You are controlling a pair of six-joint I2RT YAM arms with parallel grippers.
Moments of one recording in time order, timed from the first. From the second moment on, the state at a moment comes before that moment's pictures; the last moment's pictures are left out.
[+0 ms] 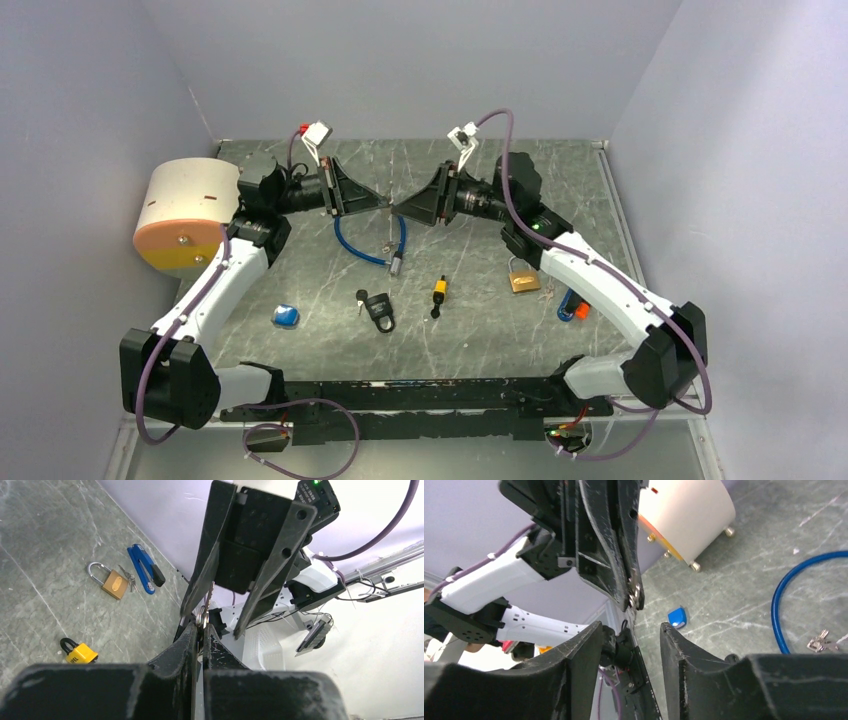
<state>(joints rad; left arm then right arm) -0.24 1.25 1.01 0.35 1.08 -0.99 0.63 1.34 1.17 0.13 -0.66 0.69</state>
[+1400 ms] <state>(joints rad) -0.24 1.19 1.14 -0.08 1.00 -0.63 0.61 1.42 1.30 0.21 -0.69 0.70</state>
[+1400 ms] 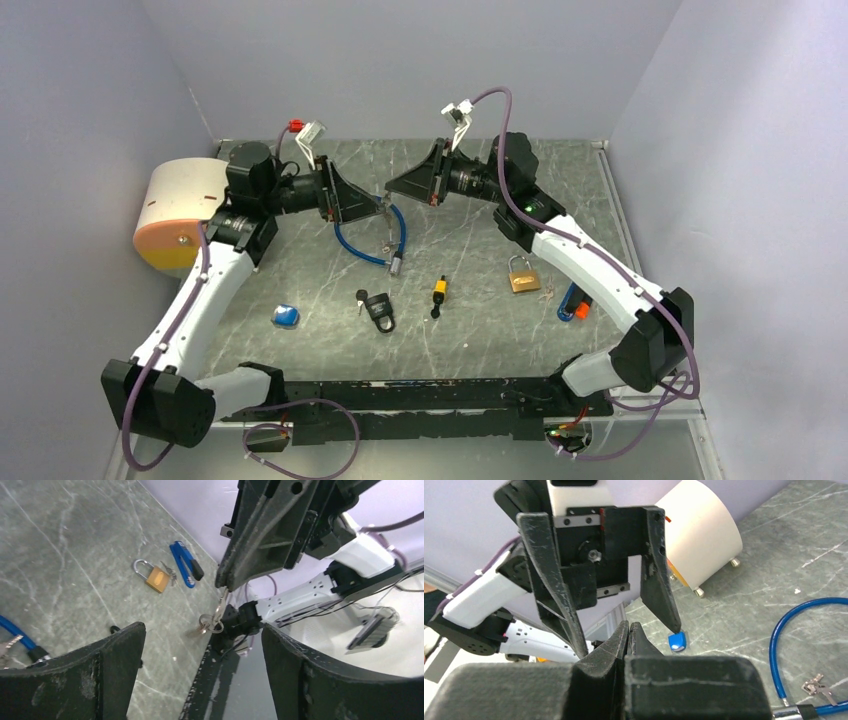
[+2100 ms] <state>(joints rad) -0.25 1.15 1.06 0.17 1.16 -0.75 0.61 1.42 1.35 0.13 -0.89 0.60</state>
